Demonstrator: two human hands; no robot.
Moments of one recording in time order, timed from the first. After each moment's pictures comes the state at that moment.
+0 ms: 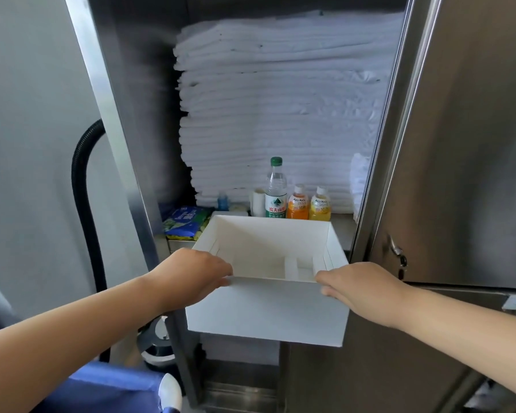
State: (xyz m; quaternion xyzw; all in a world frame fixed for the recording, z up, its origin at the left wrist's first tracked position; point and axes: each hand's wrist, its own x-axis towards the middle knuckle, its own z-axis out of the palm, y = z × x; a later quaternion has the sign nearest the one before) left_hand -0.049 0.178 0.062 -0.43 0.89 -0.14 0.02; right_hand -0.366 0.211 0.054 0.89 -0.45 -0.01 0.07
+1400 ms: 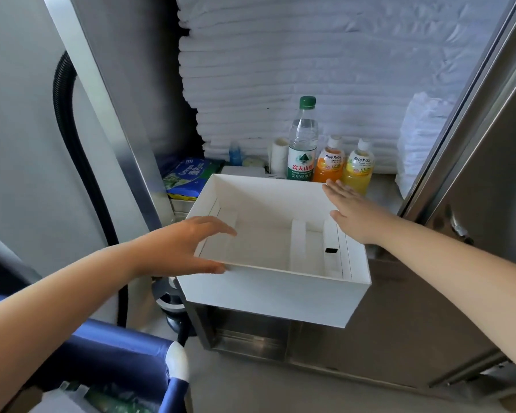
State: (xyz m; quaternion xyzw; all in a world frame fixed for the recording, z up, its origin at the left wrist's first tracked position) left_hand -0.005 0.117 0.032 -0.48 0.86 0.18 -0.02; right_hand -0.343 0.042 0.008 0.82 -0.57 0.01 -0.06
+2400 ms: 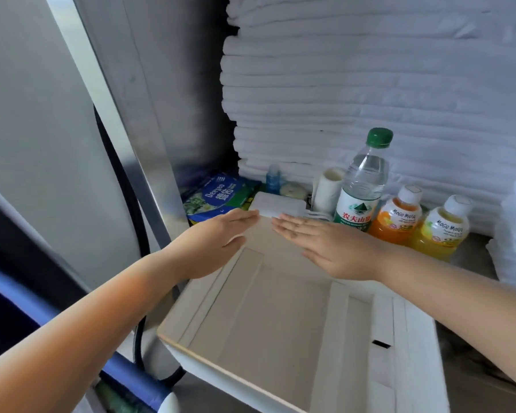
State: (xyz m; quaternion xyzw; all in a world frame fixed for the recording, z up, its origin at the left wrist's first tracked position) left_hand -0.011 0.004 0.017 -0.57 0.81 0.10 -0.14; right_hand -0.263 -0.064 0.018 0.98 -0.19 0.02 -0.04
